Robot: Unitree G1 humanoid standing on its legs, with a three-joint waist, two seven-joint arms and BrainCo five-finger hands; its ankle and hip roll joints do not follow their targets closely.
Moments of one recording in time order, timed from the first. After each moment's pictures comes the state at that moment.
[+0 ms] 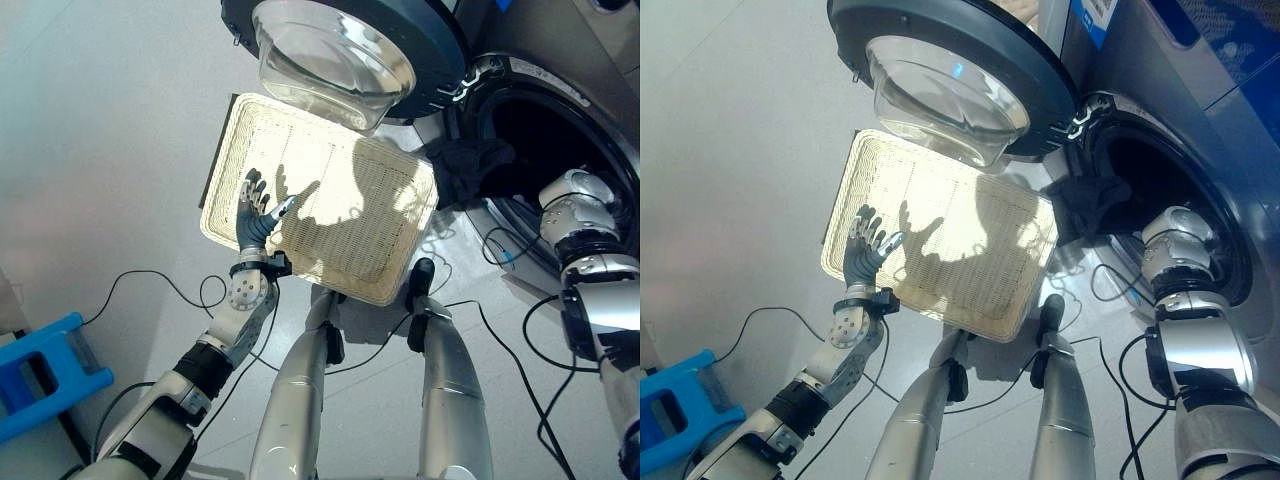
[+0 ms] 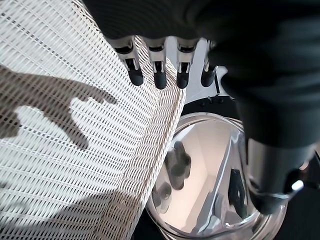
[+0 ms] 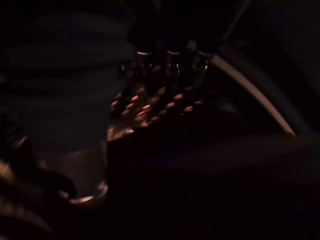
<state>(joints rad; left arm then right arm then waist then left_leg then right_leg) -0.51 0.40 -0.50 0.33 -0.60 -0.43 0.54 -1.14 -0.70 0.09 1.16 0.67 -0.14 -1.25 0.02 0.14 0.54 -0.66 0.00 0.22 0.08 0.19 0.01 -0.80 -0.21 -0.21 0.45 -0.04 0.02</state>
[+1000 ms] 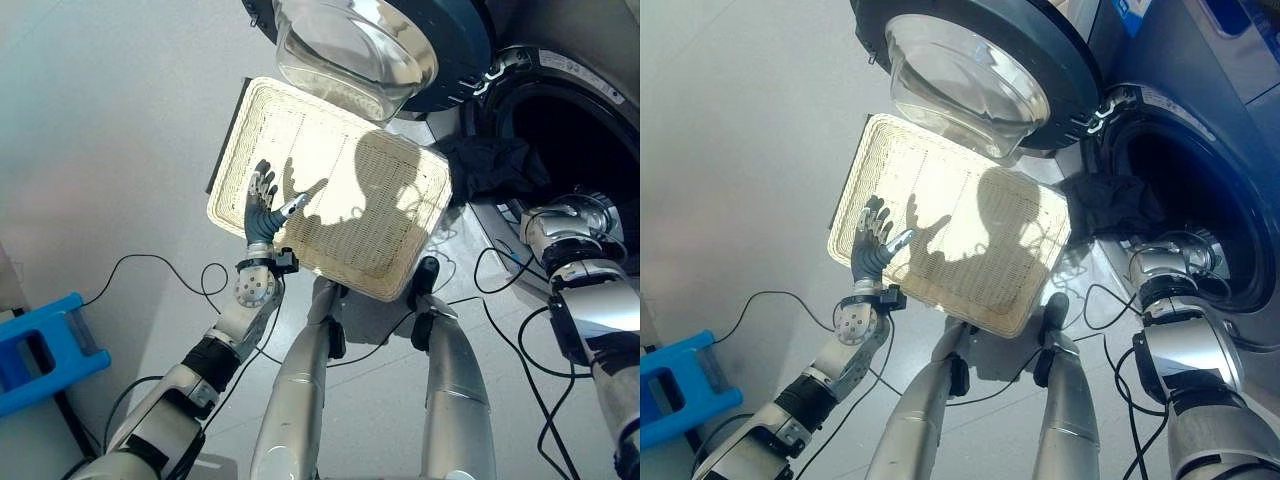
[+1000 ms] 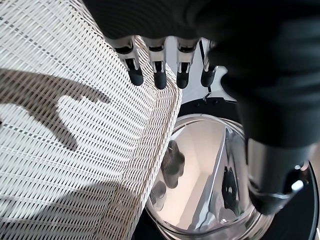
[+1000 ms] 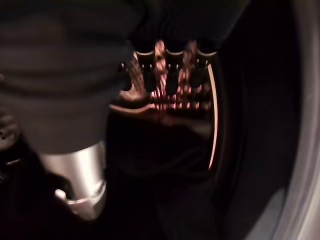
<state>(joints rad) -0.55 0.36 -0.50 0.38 -0.52 -0.48 0.52 -1.09 -0.62 0.17 1.25 0.30 0.33 -1.25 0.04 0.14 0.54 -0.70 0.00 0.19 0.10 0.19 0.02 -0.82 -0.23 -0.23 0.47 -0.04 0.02</state>
